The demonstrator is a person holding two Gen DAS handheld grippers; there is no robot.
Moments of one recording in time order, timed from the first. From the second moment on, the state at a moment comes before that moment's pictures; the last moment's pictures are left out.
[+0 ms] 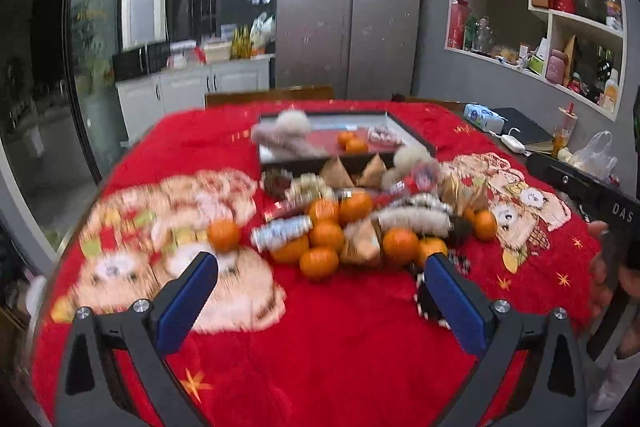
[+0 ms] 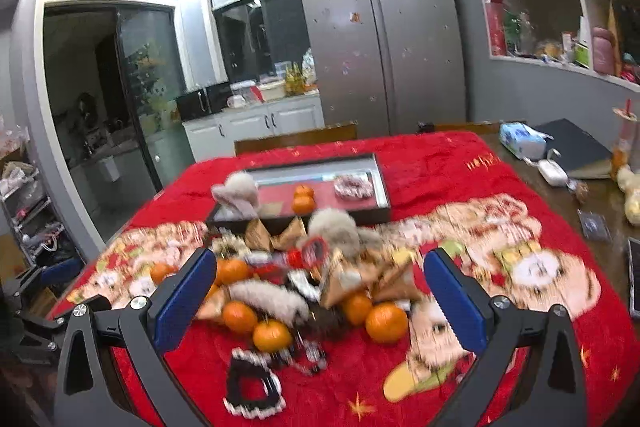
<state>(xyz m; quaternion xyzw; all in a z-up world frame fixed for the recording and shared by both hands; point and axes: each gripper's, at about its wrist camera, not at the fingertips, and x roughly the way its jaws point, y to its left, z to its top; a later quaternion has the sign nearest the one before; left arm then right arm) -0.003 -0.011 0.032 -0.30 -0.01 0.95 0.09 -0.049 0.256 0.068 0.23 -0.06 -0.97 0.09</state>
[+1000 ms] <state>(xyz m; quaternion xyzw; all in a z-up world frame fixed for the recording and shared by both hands) -0.062 -0.005 -0.027 -0.35 0.01 0.93 0.11 -0.074 0.196 0.007 0.29 -0.03 -0.93 0.21</state>
